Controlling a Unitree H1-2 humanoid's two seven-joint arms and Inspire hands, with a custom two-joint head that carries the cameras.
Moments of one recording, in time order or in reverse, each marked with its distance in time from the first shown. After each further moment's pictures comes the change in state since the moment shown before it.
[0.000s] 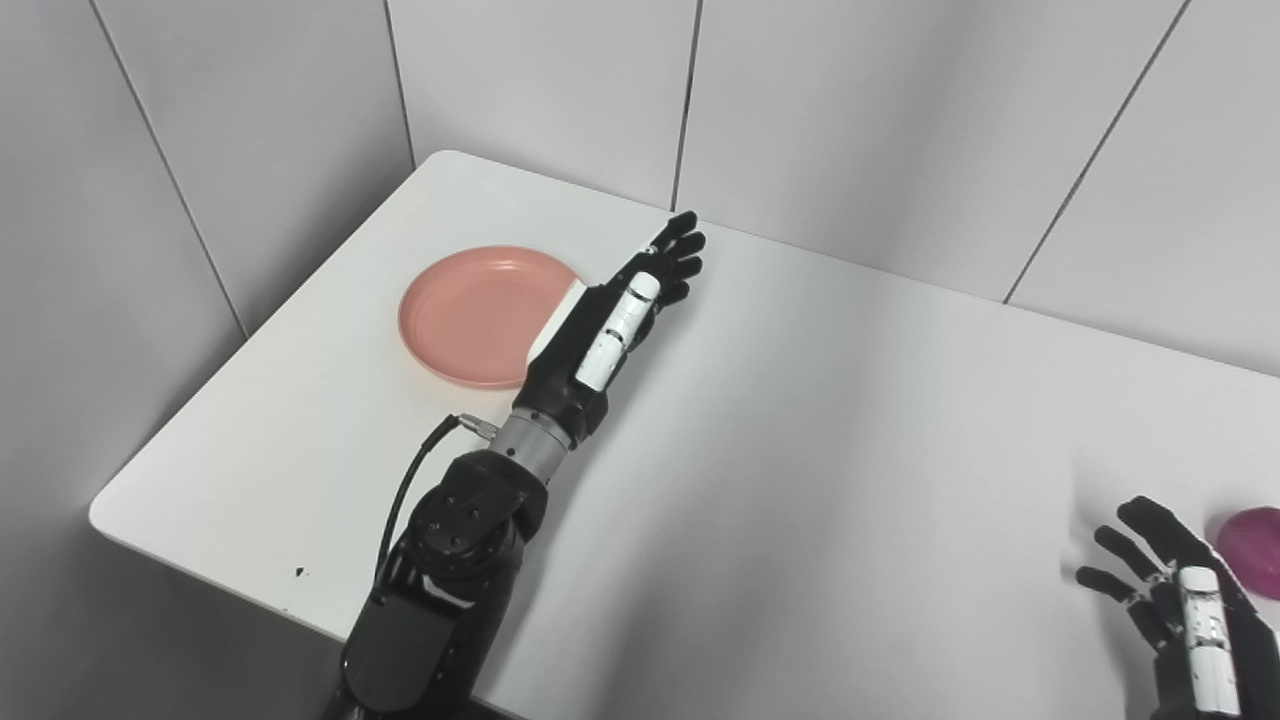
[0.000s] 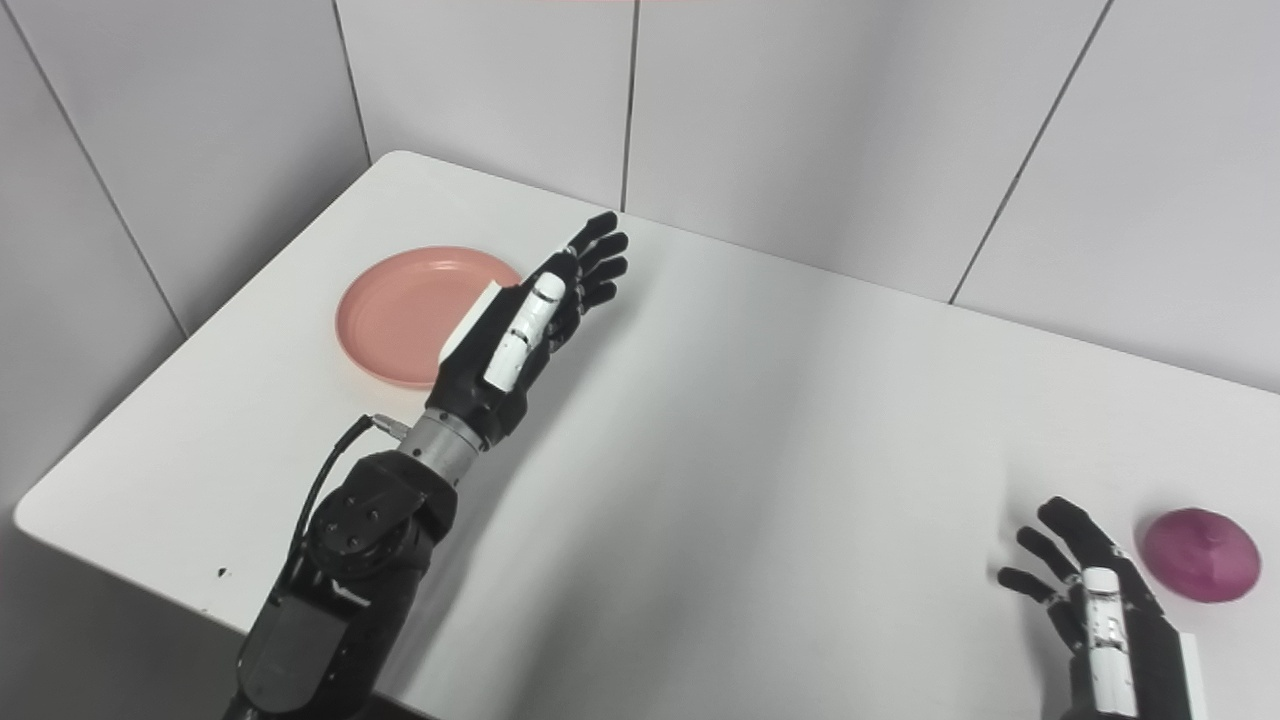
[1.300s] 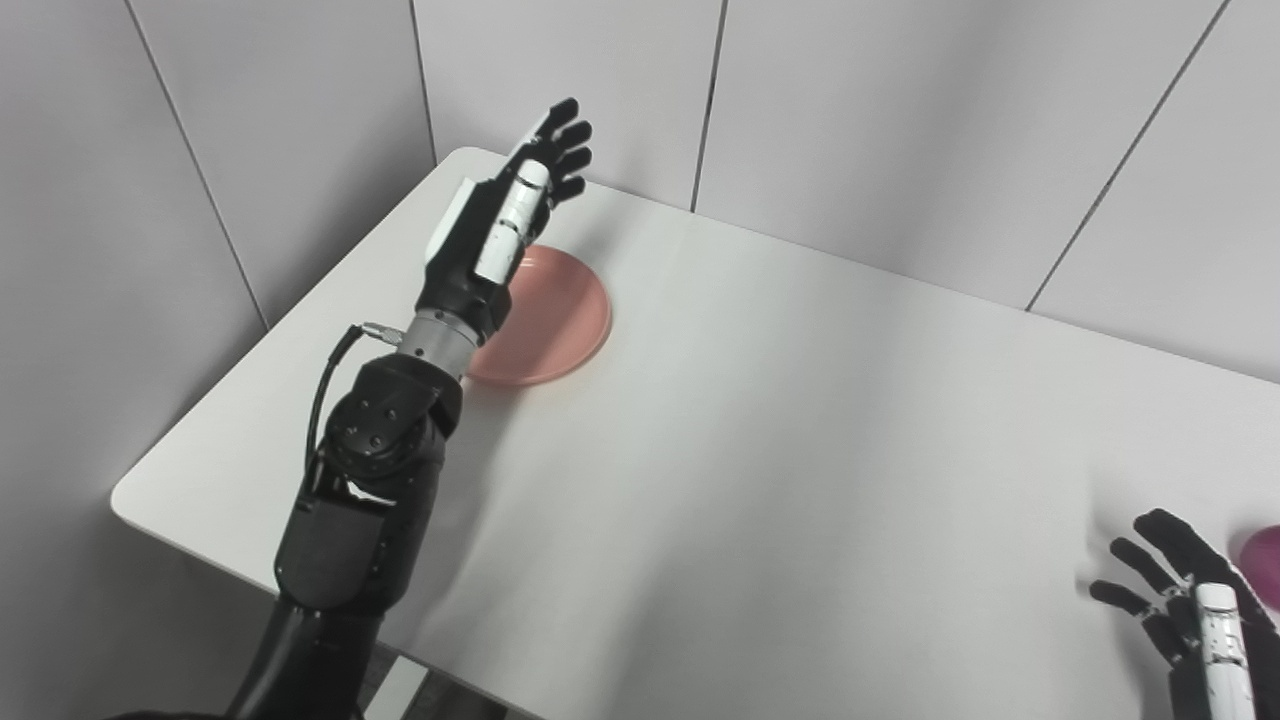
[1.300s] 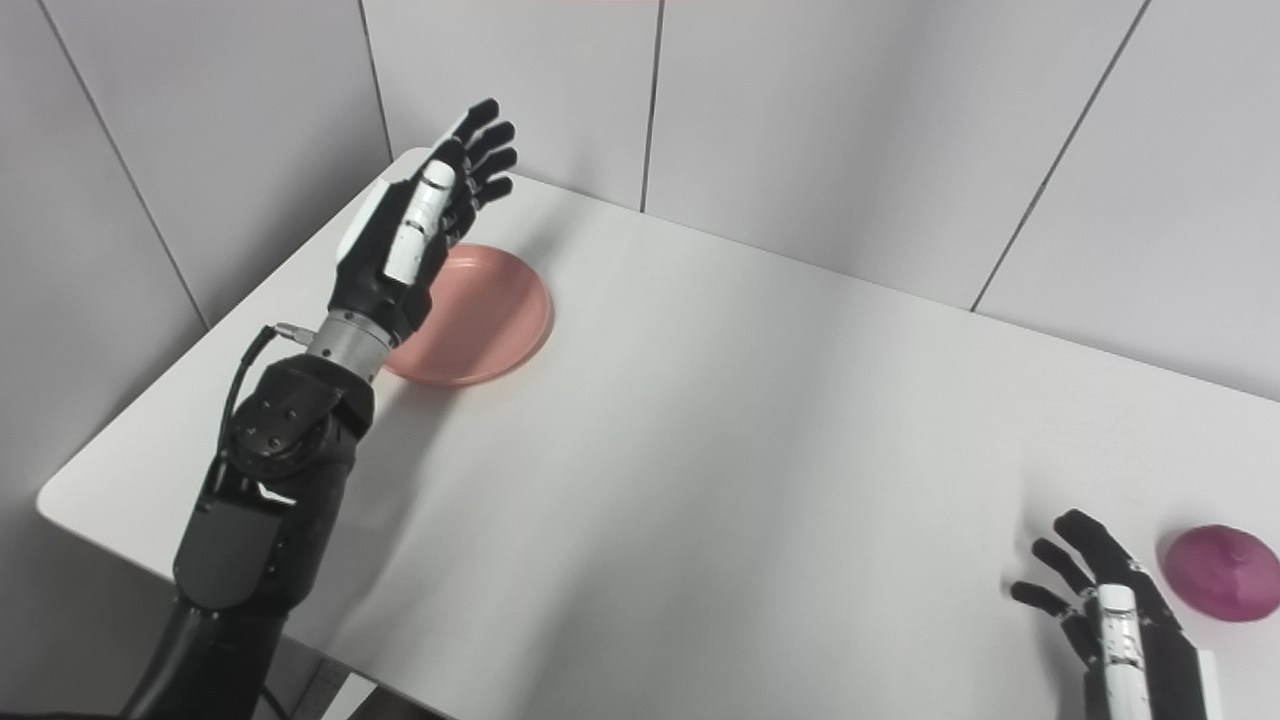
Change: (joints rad) left arm -0.096 0.157 0.210 0.024 -0.056 0.013 0.024; right arm -0.005 -0.005 -0.003 0.011 0.010 0.000 0.004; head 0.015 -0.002
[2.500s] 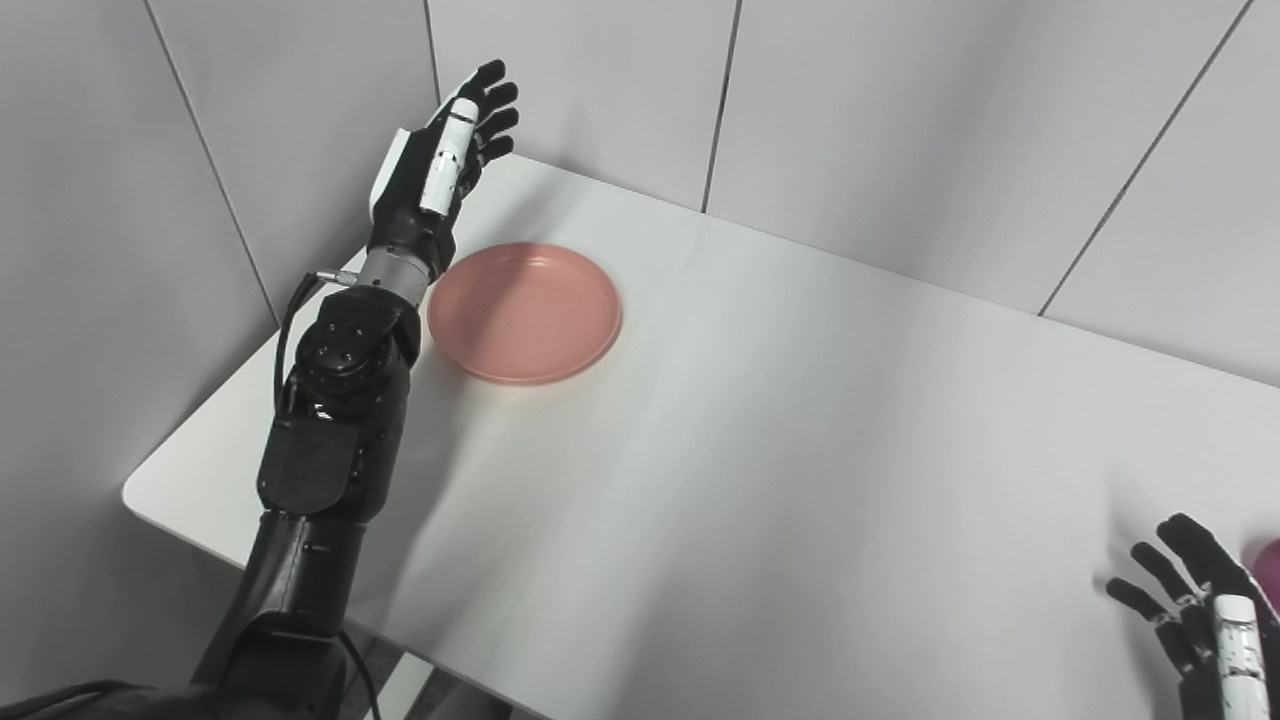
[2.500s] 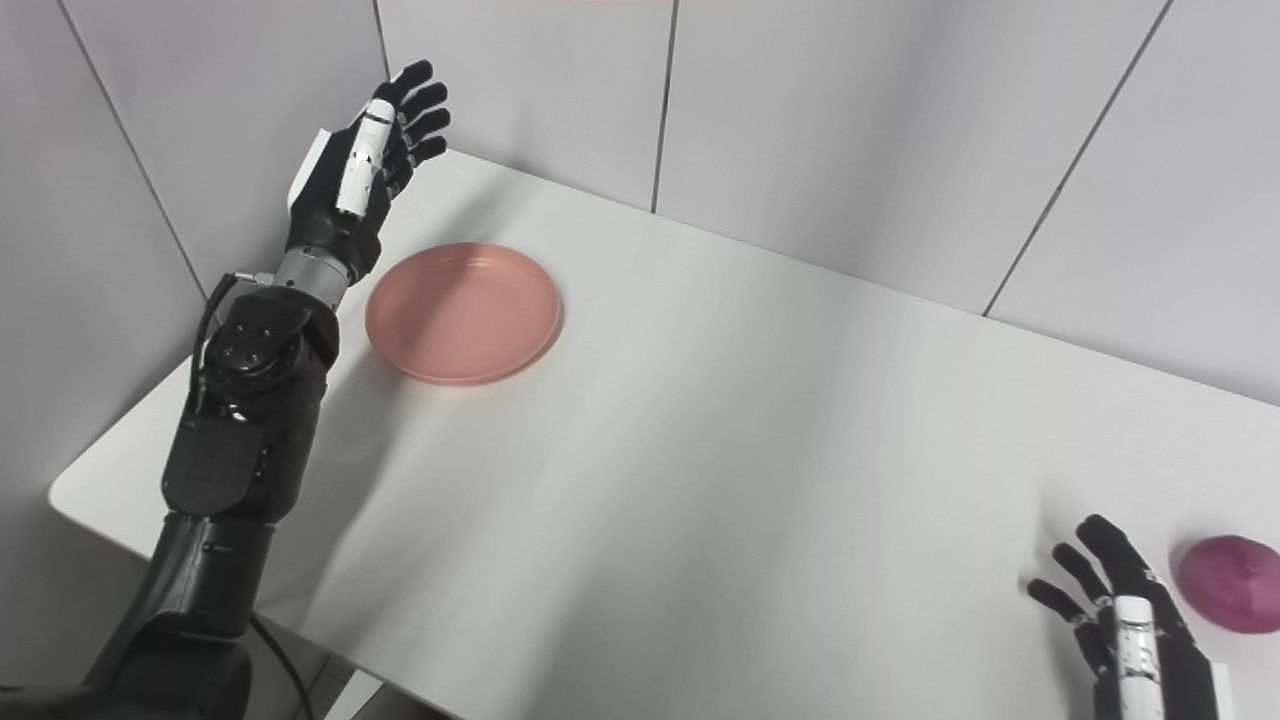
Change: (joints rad) left arm -0.111 0.073 0.118 0.244 -0.034 0.002 0.027; right arm 0.004 -0.003 -0.001 -0.003 0.017 0.000 0.000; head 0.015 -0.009
